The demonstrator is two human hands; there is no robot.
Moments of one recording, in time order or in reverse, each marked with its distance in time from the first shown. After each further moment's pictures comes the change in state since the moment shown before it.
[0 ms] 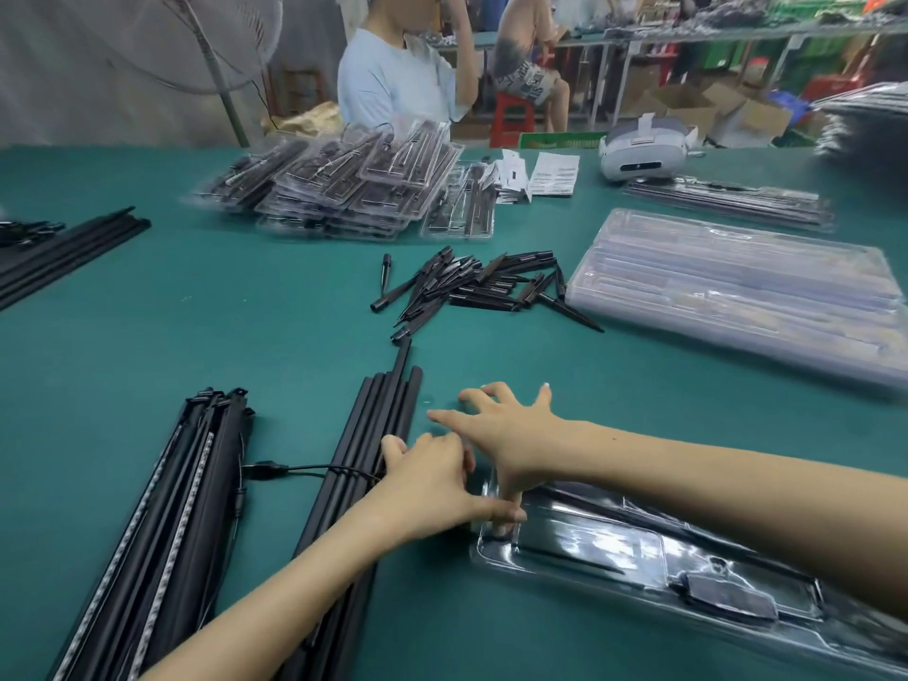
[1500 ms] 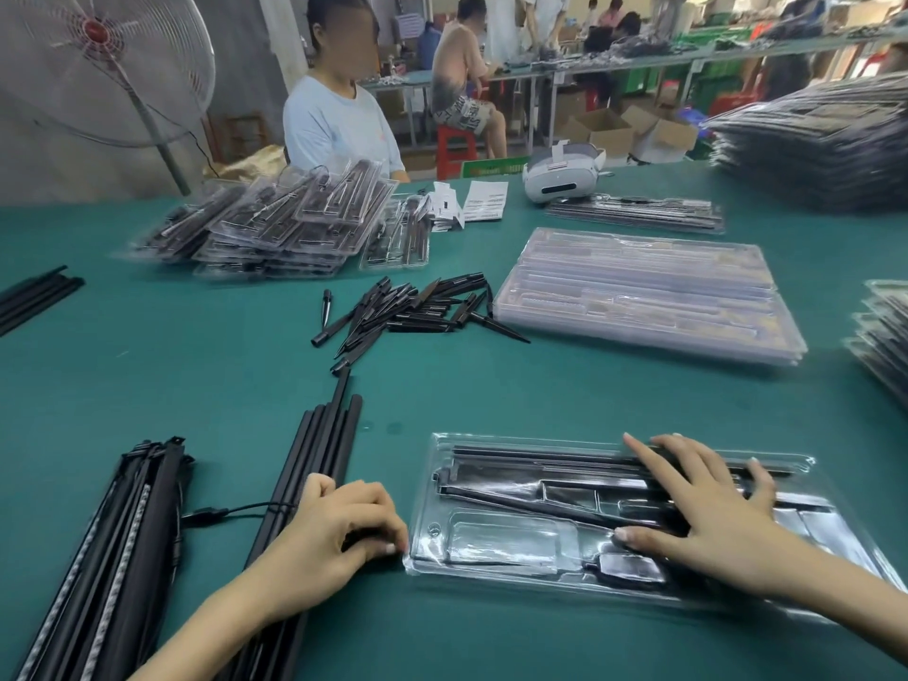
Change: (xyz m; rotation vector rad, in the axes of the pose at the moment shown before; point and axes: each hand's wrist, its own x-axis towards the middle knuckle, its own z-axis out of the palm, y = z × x) left_hand -0.038 -0.040 0.003 -0.121 0.124 0.443; right_hand -0.152 0.116 0.131 0.355 0.253 0.520
